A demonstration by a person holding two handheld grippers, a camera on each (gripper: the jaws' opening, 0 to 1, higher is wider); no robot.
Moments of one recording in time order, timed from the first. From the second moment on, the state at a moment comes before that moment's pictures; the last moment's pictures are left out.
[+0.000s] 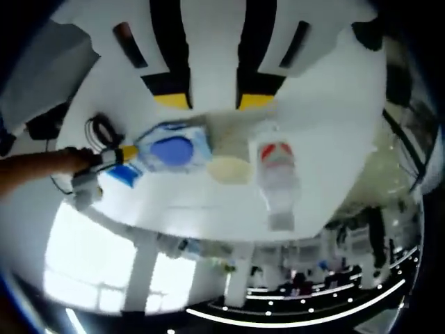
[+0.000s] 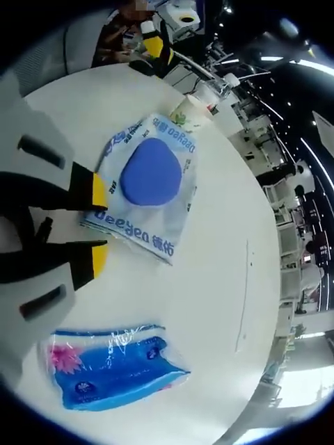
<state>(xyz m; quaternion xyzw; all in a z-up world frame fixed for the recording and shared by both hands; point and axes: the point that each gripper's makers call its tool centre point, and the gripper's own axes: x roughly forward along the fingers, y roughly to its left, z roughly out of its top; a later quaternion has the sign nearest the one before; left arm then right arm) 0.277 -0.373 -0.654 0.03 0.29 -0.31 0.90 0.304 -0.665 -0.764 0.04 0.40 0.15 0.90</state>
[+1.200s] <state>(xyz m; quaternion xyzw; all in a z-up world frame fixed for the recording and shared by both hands) 0.181 -0.367 -0.627 0.08 0.25 -0.34 0.90 0.279 -0.703 -0.704 -0.07 0.35 0.17 0.92</state>
